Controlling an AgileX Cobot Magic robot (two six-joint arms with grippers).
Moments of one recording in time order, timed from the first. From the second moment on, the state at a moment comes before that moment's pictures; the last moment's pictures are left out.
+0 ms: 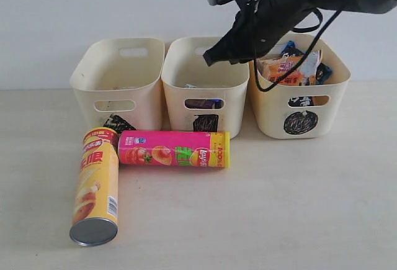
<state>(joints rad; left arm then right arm) 0.02 0.00 0.00 -0.05 0.29 0.03 0.44 1.95 -1.67 0.00 0.57 -0.18</state>
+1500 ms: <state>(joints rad) 0.02 0.00 0.00 -0.05 0.29 0.03 0.01 1.00 -0.77 -0.04 0.47 0.01</state>
